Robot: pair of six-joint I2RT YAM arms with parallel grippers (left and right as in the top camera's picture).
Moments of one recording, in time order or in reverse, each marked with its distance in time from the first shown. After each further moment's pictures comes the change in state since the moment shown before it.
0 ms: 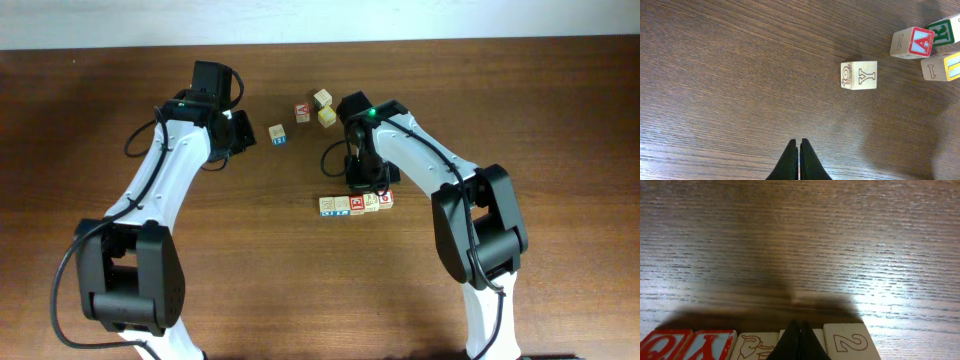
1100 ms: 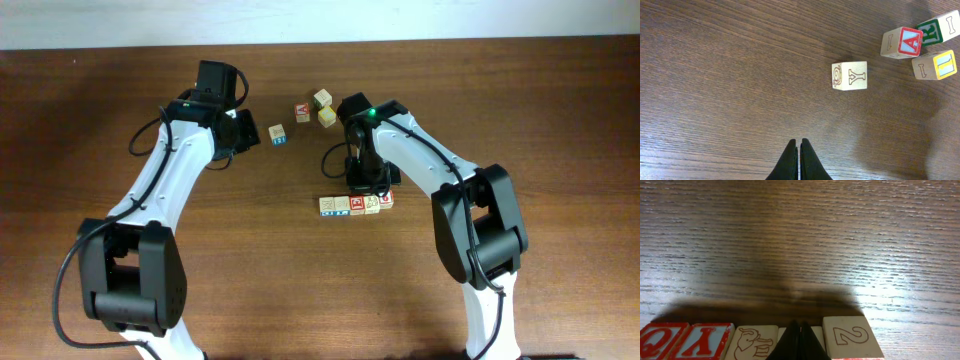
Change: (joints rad) left arm -0.018 0.000 0.000 0.018 0.000 0.000; right arm 0.000 0.000 0.000 -0.019 -0.011 0.000
